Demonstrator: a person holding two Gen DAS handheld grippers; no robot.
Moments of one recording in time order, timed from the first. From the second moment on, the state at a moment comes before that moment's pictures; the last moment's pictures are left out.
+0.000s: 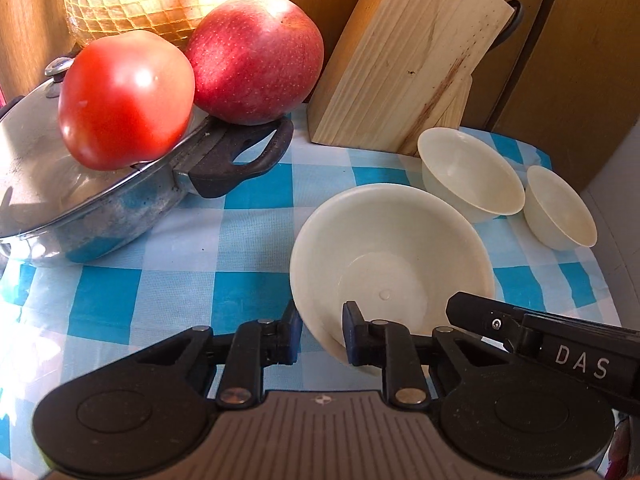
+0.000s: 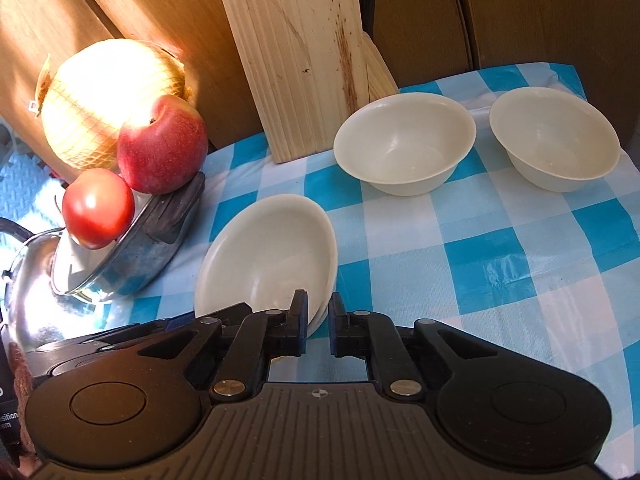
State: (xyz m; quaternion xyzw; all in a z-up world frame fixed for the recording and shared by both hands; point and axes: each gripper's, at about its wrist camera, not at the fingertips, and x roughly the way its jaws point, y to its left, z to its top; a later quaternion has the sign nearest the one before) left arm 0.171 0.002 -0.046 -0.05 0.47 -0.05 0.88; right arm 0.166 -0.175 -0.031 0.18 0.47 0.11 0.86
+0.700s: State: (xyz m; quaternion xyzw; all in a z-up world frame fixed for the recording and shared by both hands) left arm 0.145 -0.023 0.026 -0.02 0.39 -0.02 0.92; right arm 0.153 -0.247 -0.003 0.24 0.39 0.06 0.89
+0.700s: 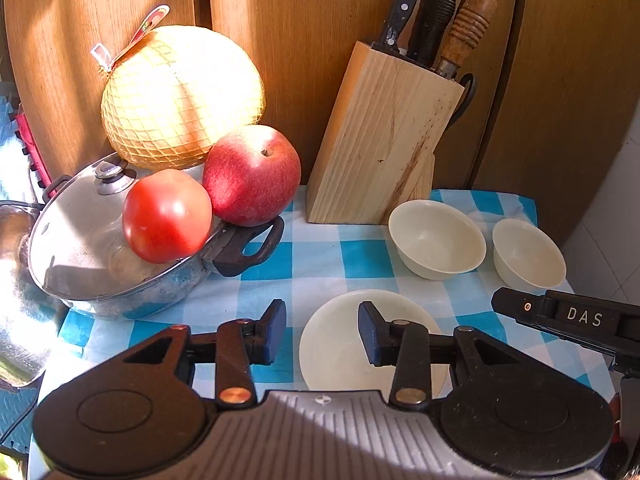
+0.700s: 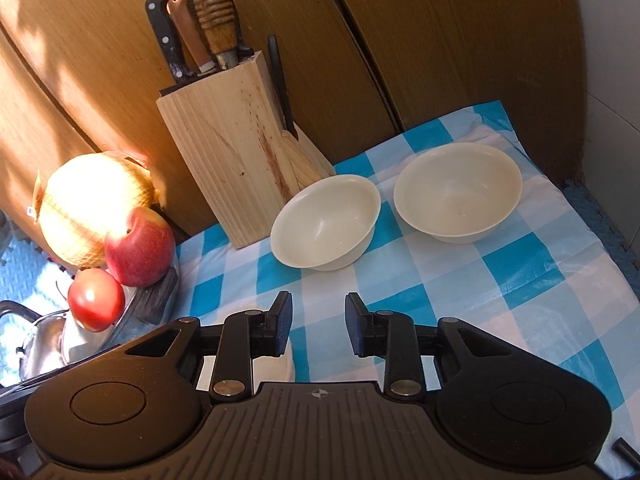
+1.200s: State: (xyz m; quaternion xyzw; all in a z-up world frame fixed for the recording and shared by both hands) left arm 0.203 -0.027 0.037 -0.09 0.41 -0.08 0.90; right arm 0.176 -0.255 0.004 0.25 0.37 0.02 0.90
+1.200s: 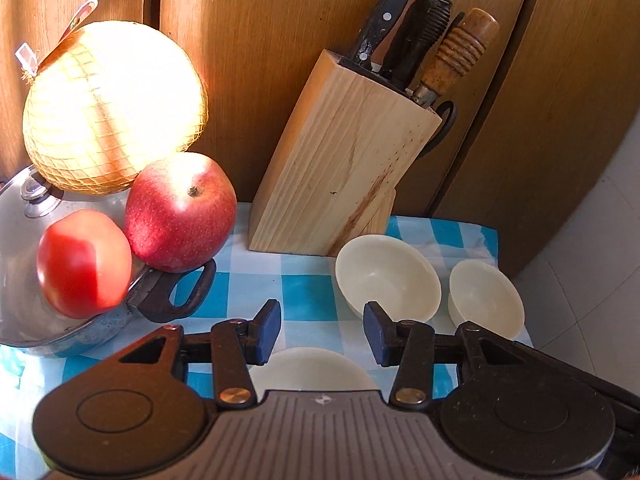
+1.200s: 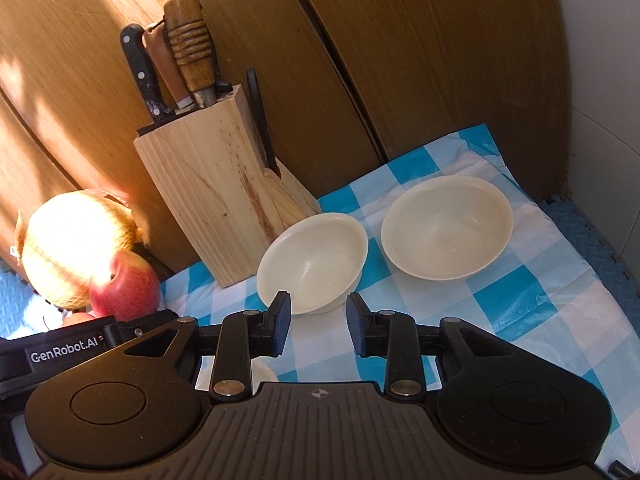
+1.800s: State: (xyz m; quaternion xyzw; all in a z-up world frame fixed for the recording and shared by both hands) left arm 0.266 -0.069 -0.005 -0.02 0.40 -0.07 0.91; right arm 0.234 -0.252 -0.043 0.26 0.41 -0.02 0.87
